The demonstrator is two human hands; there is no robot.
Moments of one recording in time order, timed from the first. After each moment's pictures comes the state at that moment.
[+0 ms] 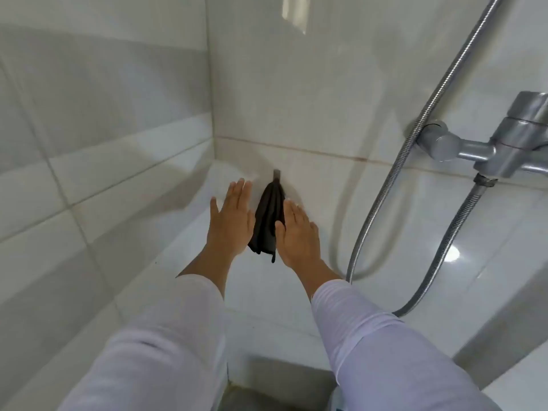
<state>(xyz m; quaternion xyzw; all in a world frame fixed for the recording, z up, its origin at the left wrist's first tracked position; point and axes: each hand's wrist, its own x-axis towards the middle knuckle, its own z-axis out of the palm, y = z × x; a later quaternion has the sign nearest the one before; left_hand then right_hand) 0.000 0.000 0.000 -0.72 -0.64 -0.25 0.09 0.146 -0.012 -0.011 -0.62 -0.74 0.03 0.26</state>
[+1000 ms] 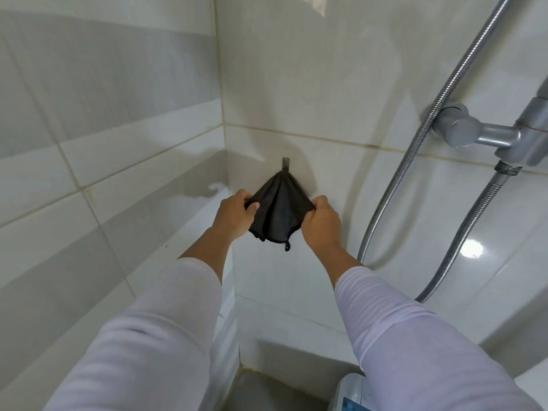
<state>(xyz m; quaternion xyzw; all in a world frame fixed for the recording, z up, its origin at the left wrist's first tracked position) -0.005 -0.010 0.014 -0.62 -0.67 -0.34 -0.20 0.169 -0.016 0.008 -0.66 -0.63 0.15 0.39</state>
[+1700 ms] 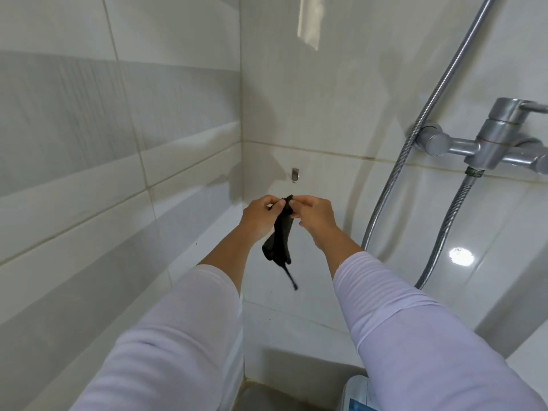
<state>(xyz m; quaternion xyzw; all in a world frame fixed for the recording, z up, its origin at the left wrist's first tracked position) 0.005 -0.069 0.050 -0.62 -0.59 -0.40 -0.33 0.132 -0.067 0.058 -0.56 -0.54 0.40 0.49</state>
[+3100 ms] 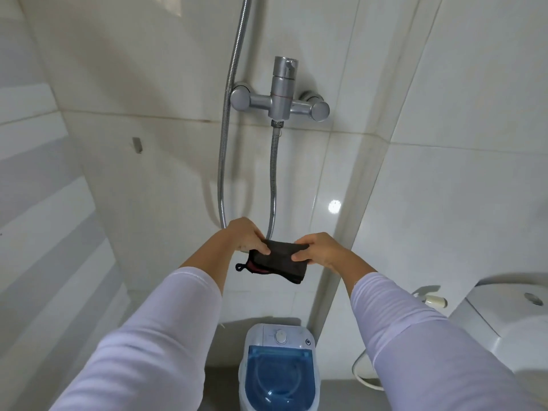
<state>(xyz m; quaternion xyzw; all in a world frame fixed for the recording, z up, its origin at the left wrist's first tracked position) 0.255 -0.150 0.008 -0.74 -0.55 -0.07 -0.39 0.433 -0.217 -0.015 -0.71 -0.49 0.42 0.30</state>
